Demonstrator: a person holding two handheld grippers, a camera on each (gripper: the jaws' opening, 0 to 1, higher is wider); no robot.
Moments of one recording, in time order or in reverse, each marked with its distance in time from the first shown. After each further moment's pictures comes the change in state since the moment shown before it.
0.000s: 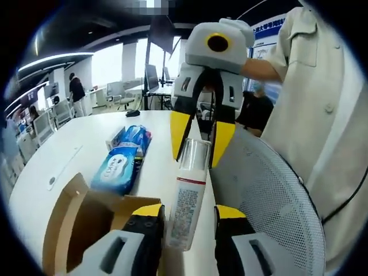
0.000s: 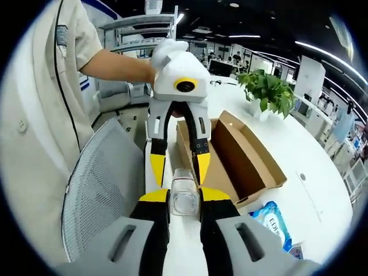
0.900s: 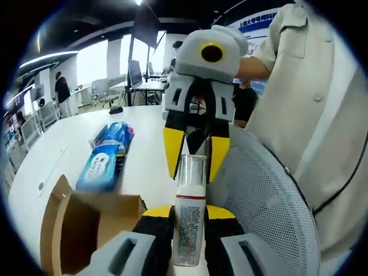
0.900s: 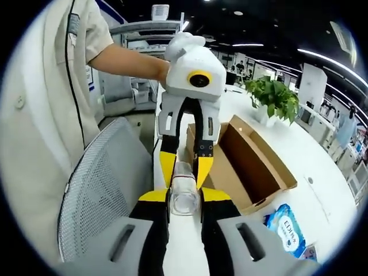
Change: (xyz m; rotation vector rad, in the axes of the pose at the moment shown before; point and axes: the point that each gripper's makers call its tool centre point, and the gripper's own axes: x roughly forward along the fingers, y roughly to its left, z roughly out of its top) left arm 0.005 -0.029 -0.008 0.064 0.056 -0.123; right arm 0.021 0.034 -0.008 0.010 -0.085 0.016
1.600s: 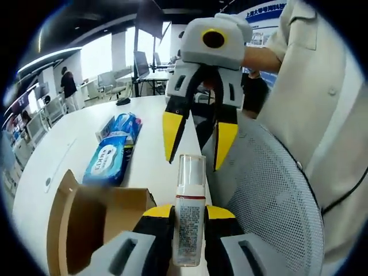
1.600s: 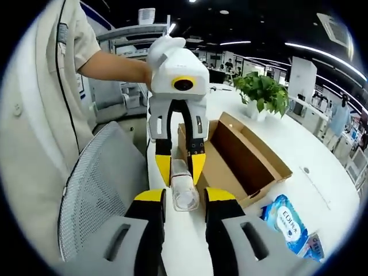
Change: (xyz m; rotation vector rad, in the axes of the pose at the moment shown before) left arm 0.003 0.008 -0.006 -0.012 0.071 0.063; right arm -0.007 -0.008 -0.008 0.035 -0.002 -0.036
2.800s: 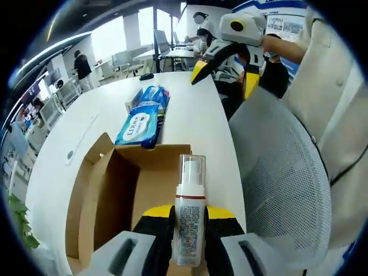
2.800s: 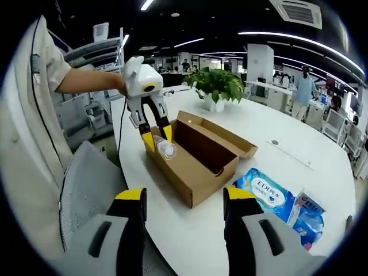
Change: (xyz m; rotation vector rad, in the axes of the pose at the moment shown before) left arm -0.048 0.052 -0.047 -0.048 0.184 0.131; right arm -0.041 -0.038 -0.013 0.234 -0.051 -0.236
